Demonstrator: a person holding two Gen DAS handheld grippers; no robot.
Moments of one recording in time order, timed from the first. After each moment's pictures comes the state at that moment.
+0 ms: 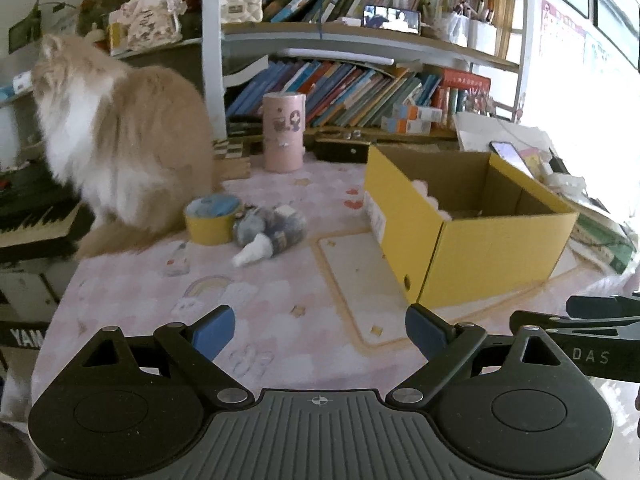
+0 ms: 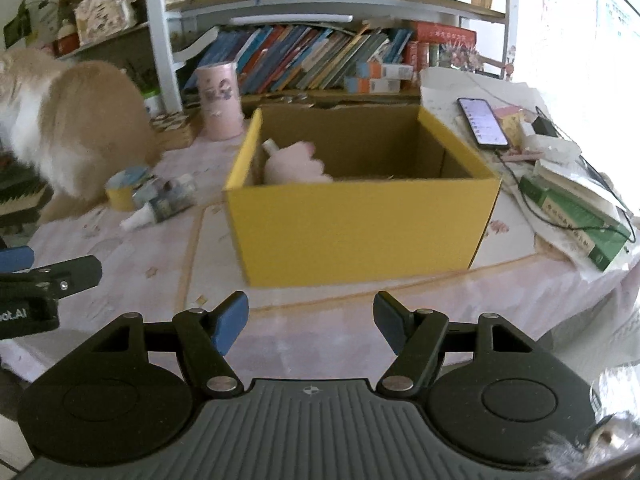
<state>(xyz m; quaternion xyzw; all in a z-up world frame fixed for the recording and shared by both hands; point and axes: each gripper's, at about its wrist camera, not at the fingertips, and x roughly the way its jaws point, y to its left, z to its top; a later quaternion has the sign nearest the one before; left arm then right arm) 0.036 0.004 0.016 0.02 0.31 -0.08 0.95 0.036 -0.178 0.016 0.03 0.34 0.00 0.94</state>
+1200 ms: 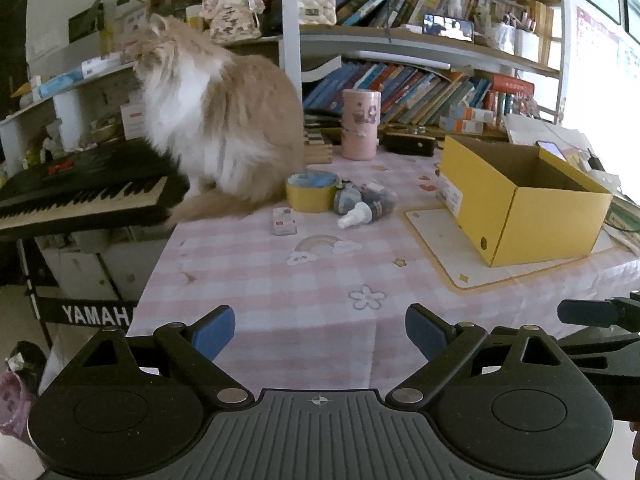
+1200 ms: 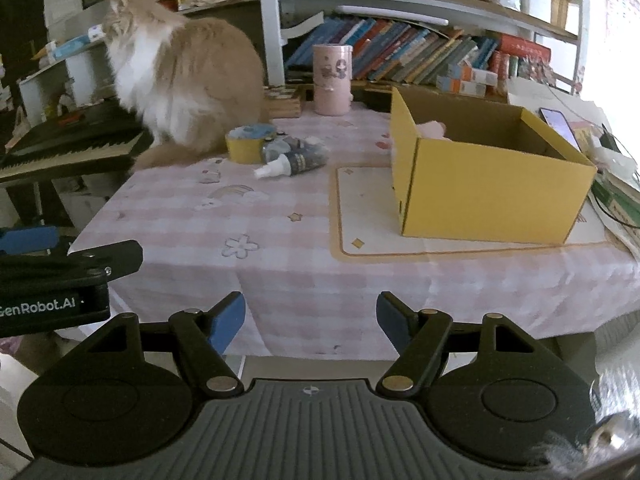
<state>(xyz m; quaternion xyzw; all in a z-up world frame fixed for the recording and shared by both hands) -0.029 0.087 0.013 0.02 0.30 -0.02 0.95 -0.014 -0.063 0.003 0.00 0.34 0.08 0.94</state>
